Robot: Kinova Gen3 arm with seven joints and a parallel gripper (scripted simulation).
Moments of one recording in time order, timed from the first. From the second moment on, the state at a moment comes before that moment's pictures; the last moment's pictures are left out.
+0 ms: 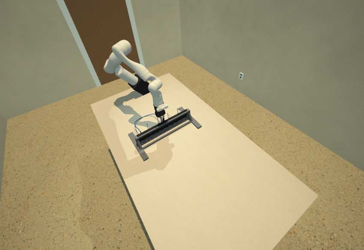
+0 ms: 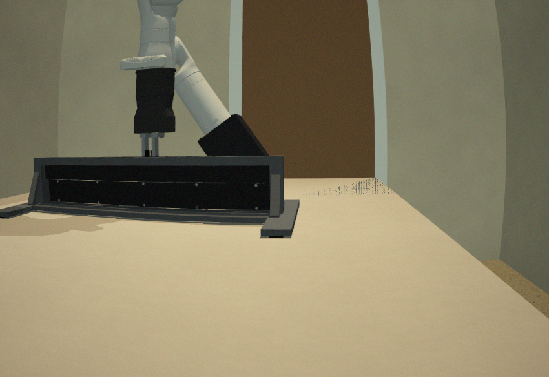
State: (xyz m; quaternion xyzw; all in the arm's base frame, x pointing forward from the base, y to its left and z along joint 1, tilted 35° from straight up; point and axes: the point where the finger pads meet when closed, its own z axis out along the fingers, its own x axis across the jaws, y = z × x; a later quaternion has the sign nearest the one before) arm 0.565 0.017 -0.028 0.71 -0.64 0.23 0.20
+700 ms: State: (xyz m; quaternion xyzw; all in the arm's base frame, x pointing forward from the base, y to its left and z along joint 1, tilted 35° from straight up) arm 0.565 0.017 -0.028 0.71 -0.64 0.23 0.20
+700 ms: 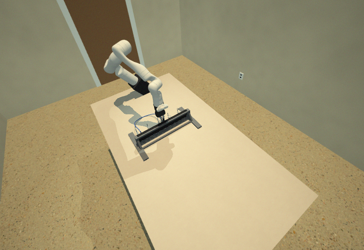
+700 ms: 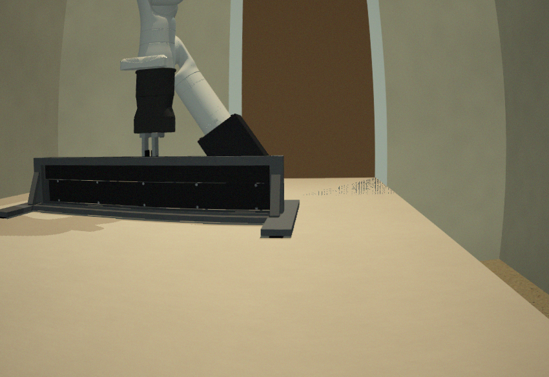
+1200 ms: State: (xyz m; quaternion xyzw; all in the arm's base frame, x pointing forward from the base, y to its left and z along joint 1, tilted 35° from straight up) arm 0.566 0.017 -0.028 0.71 -0.64 0.23 0.20
